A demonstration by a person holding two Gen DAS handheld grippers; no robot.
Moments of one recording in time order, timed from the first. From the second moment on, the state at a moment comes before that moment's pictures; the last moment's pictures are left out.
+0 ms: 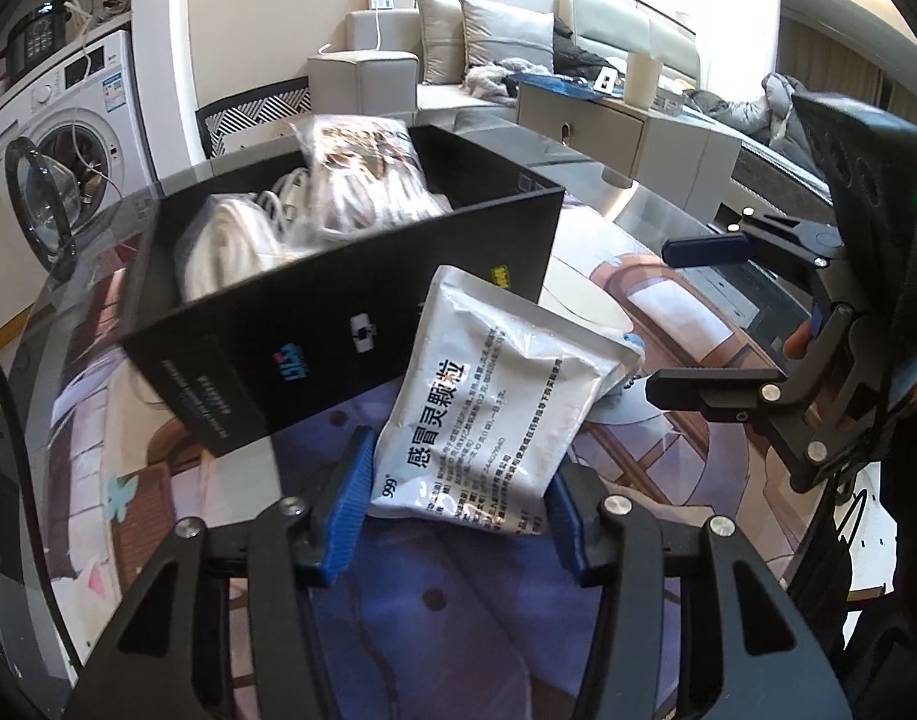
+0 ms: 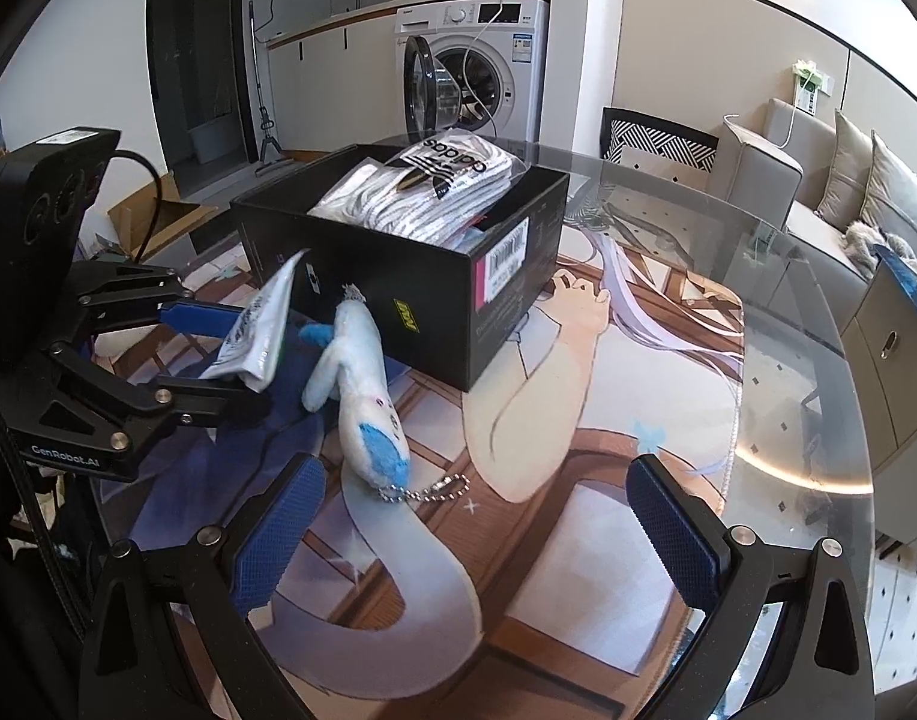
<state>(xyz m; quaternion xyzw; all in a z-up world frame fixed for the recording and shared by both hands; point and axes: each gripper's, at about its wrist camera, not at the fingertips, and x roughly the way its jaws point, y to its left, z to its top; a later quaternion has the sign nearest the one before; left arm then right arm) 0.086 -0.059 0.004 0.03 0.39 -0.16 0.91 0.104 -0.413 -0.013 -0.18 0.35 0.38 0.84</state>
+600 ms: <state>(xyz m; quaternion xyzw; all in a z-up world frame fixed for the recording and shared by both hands) 0.068 -0.023 0.034 0.00 0.35 -0.12 0.93 0.111 -0.373 -0.014 -0.15 0.37 0.41 0.82</state>
